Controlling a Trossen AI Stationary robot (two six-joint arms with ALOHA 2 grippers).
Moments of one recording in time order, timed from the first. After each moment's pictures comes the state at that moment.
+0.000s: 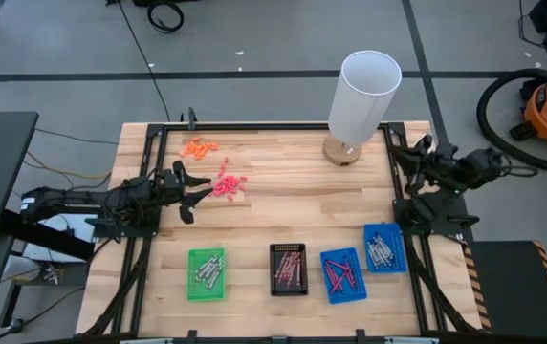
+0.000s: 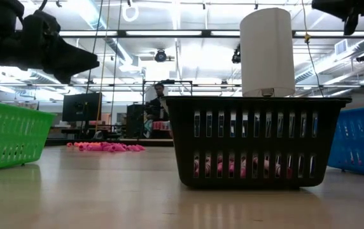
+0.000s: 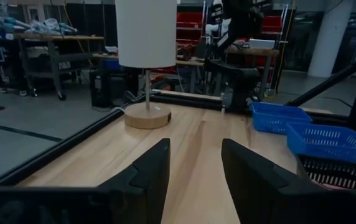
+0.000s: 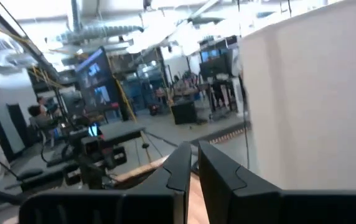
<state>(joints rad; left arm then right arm) 0.05 0.27 0.01 0.31 -0.21 -0.05 0.52 0.00 0.47 -0.10 0.97 -0.07</state>
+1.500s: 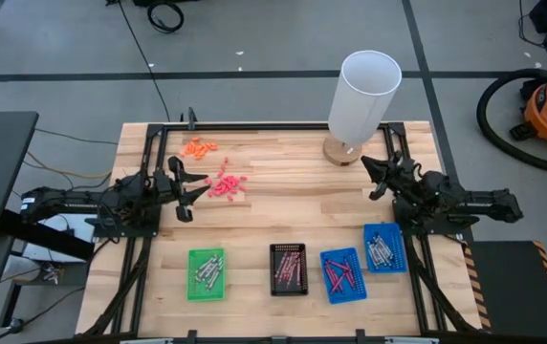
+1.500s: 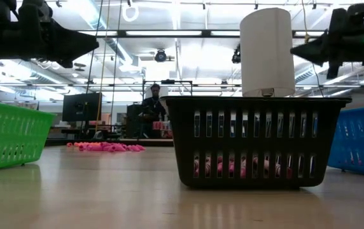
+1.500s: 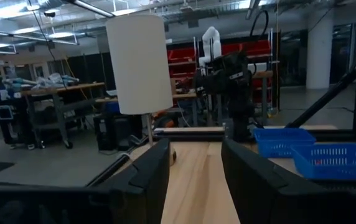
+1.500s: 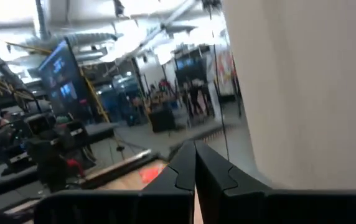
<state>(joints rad) 0.05 0.27 0.01 0.46 -0.18 0.12 -0.06 0.01 0.01 0.29 0.53 0.11</state>
